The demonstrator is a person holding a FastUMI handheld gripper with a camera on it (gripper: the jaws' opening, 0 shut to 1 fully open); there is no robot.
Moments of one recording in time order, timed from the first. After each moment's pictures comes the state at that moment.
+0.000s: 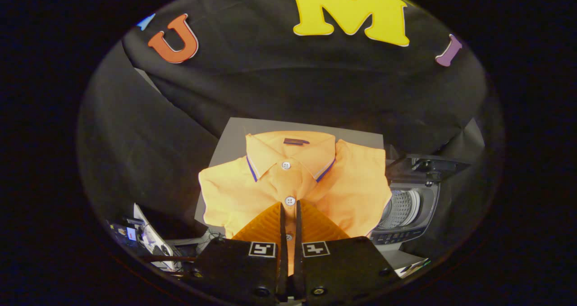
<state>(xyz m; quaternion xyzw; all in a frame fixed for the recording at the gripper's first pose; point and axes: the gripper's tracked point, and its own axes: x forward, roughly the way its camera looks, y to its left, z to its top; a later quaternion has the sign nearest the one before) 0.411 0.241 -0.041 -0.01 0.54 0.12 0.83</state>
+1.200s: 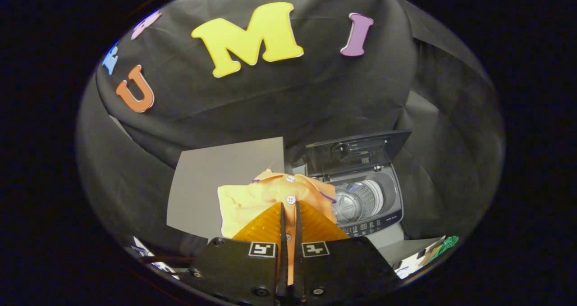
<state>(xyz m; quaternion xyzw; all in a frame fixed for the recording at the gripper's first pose) 0.361 0.049 -0.003 0.09 0.45 -0.02 0.89</state>
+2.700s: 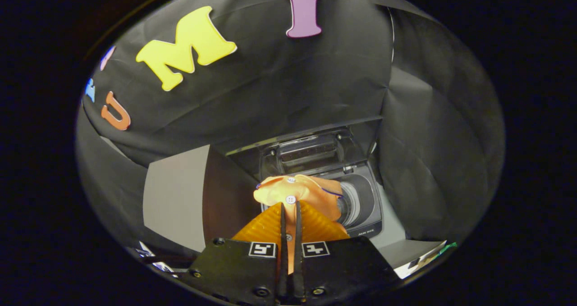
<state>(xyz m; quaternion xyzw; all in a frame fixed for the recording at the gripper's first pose) 0.404 -0.131 -0.079 0.13 0.47 -0.02 0.87</state>
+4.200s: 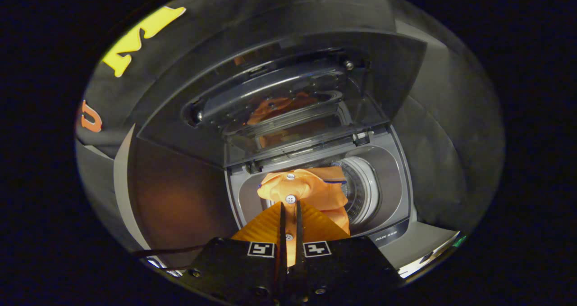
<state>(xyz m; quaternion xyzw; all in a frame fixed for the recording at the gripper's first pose) 0.453 -0.146 -0.251 0.15 0.57 -0.03 0.81</state>
